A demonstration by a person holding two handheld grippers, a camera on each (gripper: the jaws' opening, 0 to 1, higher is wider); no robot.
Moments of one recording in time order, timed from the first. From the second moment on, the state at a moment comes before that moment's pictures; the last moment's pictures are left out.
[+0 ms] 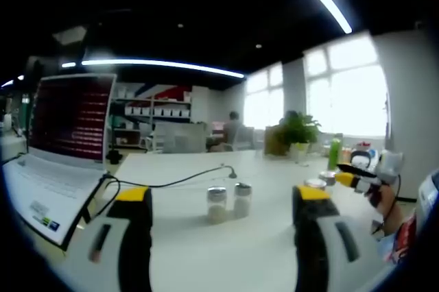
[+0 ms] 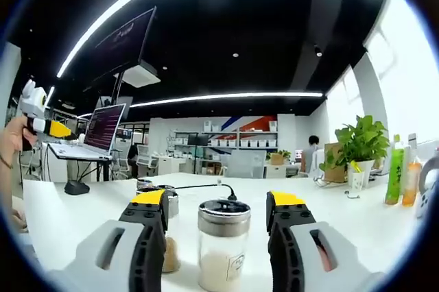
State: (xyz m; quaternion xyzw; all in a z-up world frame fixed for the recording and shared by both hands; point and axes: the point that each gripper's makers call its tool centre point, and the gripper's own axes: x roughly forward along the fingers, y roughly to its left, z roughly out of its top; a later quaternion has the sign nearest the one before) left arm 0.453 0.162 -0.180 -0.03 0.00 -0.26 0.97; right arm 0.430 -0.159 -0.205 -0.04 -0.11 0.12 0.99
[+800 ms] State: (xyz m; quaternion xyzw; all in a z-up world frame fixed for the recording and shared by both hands) left arm 0.449 0.167 -0.176 -0.03 -0.01 -0.26 0.97; right arm 0.444 -0.138 -0.196 -0.02 -0.03 0.38 0.92
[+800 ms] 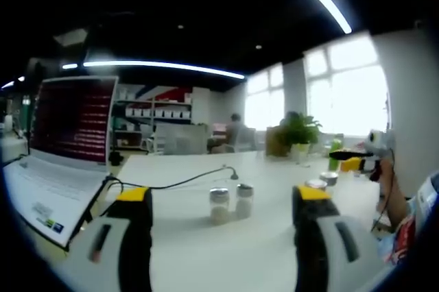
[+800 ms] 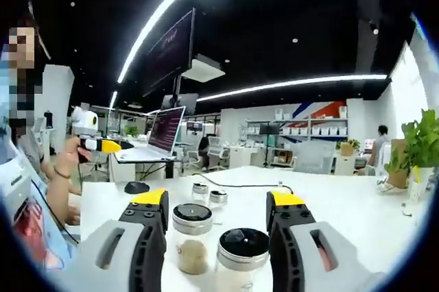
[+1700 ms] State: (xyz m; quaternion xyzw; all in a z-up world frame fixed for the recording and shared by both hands) left arm 0.453 0.156 -0.178 -0.02 0.00 -0.27 0.96; right arm 0.470 -0.165 -0.246 0.01 0.00 0.42 0.91
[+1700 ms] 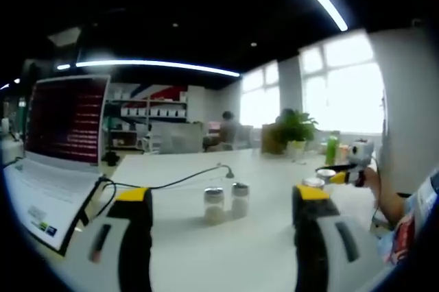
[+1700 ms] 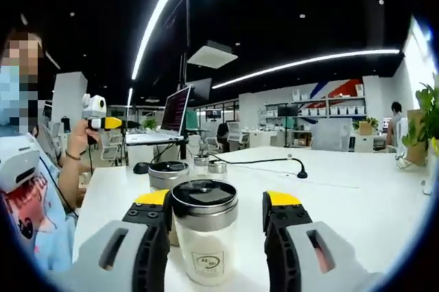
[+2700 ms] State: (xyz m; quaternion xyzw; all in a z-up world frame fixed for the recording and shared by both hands) left arm 0.454 0.155 -0.180 -0.02 0.00 -0.27 0.96; right arm 0.460 -0.157 -0.247 0.03 -0.01 0.43 0.90
